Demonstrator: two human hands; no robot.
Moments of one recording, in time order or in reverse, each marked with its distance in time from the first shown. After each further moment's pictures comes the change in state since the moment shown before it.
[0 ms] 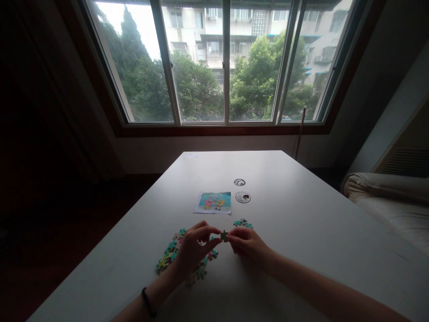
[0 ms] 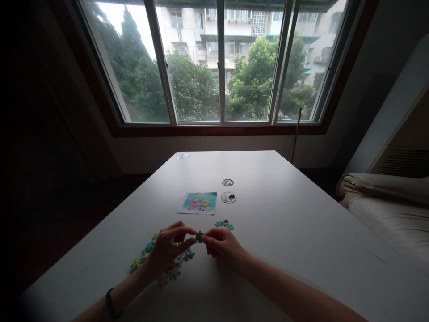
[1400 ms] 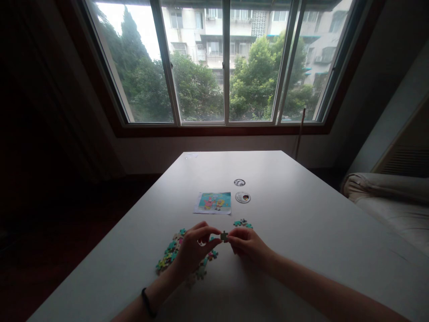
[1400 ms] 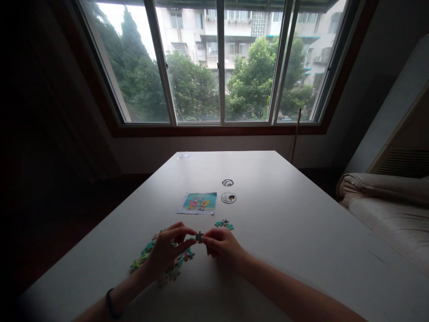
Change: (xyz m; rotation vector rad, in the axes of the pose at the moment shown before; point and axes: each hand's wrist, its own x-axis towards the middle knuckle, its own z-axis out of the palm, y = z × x) left_hand 0.001 0.002 -0.001 -0.002 -0.012 -0.008; right_hand 0.000 0.000 -0.001 -0.011 -0.002 0.001
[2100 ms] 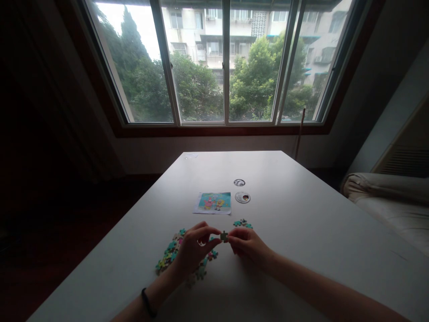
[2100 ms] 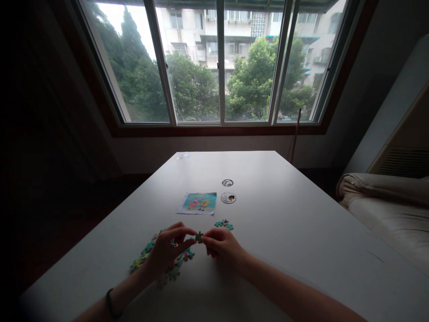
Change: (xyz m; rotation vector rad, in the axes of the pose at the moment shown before) left_hand -0.002 -0.003 0.001 -0.023 -0.013 -0.013; right_hand 0.000 -0.001 0.001 0.024 -0.002 0.001
